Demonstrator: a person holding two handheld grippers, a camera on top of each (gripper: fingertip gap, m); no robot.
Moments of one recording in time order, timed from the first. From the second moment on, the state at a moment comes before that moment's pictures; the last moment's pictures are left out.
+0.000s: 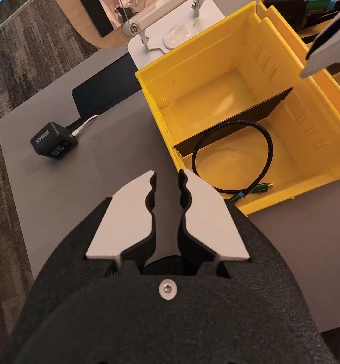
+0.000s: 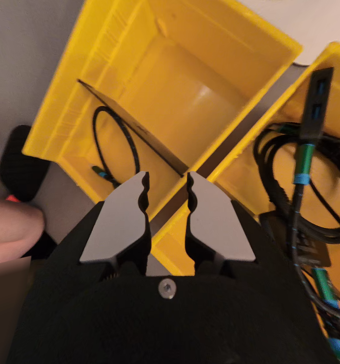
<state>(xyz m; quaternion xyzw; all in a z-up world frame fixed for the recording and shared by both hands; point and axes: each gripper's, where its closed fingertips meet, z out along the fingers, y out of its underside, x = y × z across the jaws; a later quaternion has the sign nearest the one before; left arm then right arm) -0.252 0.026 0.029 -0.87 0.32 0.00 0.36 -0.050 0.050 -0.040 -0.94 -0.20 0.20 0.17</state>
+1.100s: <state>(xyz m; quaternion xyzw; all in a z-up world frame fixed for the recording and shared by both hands) -0.244 0.018 0.069 -0.84 0.32 -0.06 0.44 -0.089 0.101 -0.109 -0.99 -0.10 0.10 0.04</state>
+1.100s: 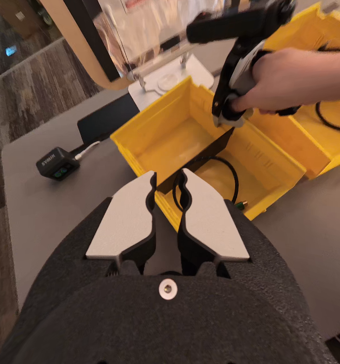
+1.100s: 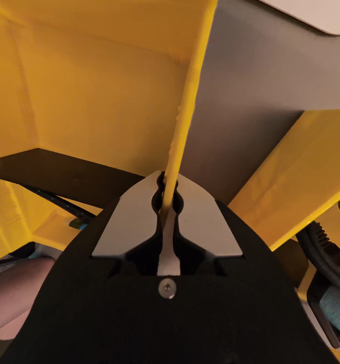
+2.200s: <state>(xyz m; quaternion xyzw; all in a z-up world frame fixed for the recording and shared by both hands) -0.058 -0.029 0.008 -0.79 0.43 -0.36 0.26 0.310 -0.033 0.133 -0.98 0.12 0.03 0.13</state>
